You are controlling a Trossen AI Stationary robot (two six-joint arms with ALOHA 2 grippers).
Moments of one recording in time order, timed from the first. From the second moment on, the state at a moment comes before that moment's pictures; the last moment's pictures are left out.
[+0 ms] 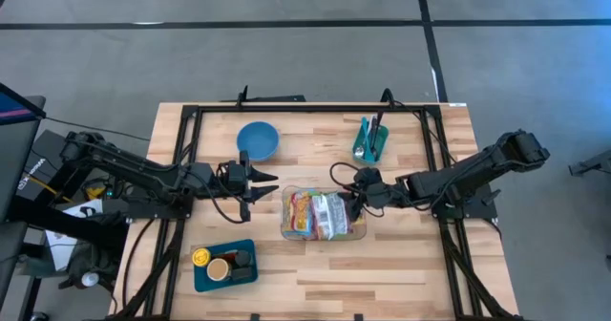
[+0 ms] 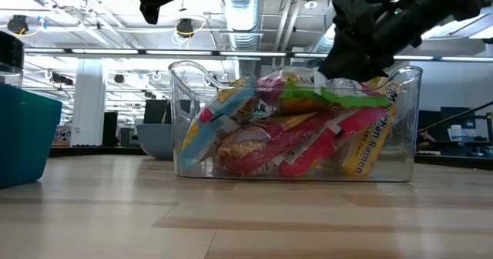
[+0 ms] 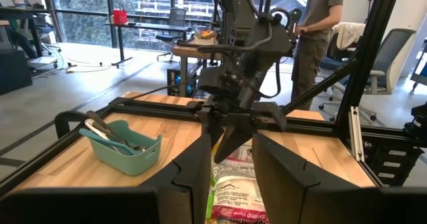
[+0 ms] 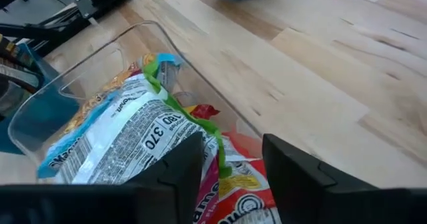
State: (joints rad) left arm -0.24 1.01 0.51 0.49 -0.37 -0.08; right arm 0.24 1.33 0.64 0.00 0.49 0.78
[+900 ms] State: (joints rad) left arm -0.24 1.01 0.51 0.49 -0.37 -0.08; right arm 0.16 1.07 0.64 -0.10 0.50 0.64
